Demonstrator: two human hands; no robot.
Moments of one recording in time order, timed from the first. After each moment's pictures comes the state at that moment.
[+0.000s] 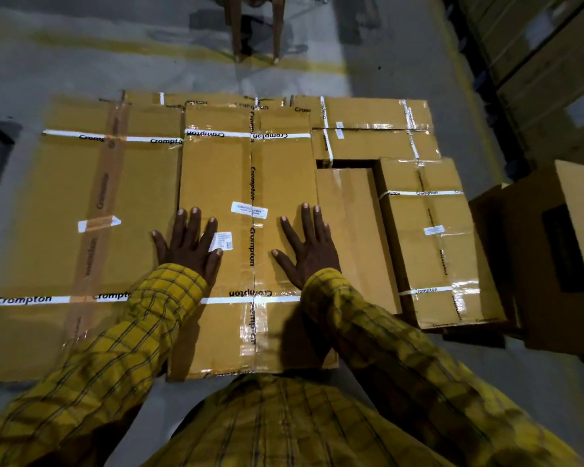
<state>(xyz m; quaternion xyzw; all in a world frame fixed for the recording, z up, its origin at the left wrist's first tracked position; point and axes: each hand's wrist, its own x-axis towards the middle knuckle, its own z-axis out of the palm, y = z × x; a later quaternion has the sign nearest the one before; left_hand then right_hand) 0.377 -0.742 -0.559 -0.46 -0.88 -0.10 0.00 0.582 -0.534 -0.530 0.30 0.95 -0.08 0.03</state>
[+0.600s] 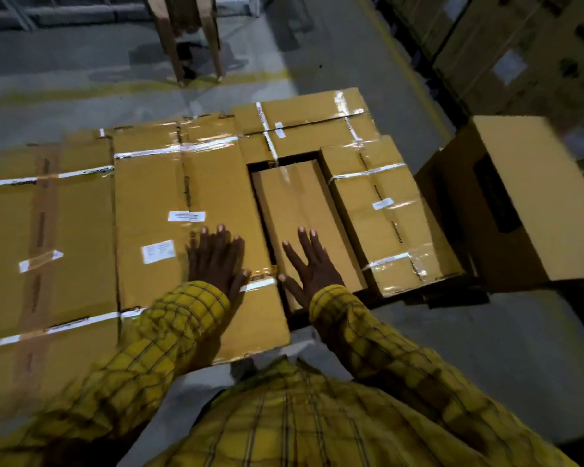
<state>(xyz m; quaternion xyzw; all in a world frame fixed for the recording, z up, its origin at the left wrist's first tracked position) 0.512 -0.655 -0.530 -0.60 -0.80 -0.06 -0.04 0.744 -0.524 -0.524 0.32 0.93 -0.17 -0.02</state>
